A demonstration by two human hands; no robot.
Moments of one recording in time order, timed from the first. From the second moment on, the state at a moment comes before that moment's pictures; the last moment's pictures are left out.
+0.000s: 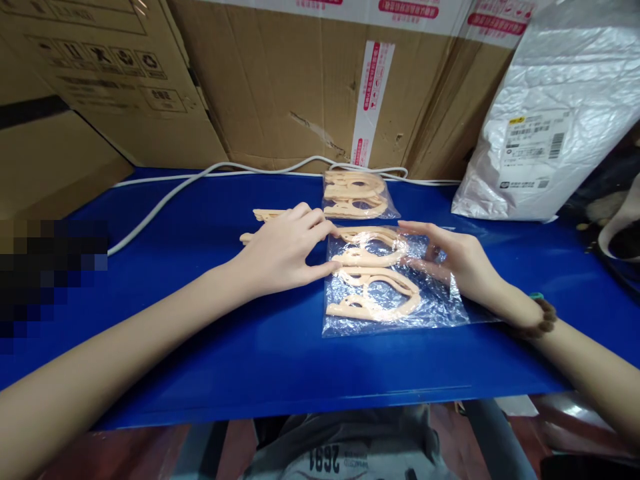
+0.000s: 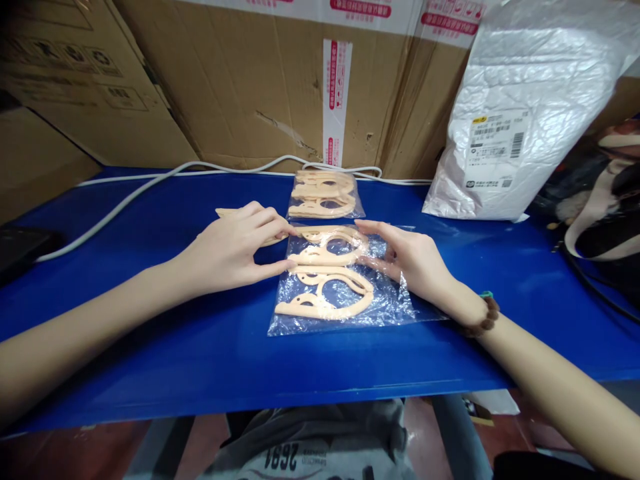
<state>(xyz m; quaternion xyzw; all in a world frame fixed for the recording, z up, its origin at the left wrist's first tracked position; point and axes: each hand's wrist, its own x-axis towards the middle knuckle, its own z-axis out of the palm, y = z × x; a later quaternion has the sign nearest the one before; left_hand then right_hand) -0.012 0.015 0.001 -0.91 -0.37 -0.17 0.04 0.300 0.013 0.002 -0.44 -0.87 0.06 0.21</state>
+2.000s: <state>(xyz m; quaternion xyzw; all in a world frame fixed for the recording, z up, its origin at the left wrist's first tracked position) -0.066 0.038 0.042 -0.86 -0.49 -0.14 0.07 0.321 0.014 0.023 -0.51 -0.80 -0.01 0.32</state>
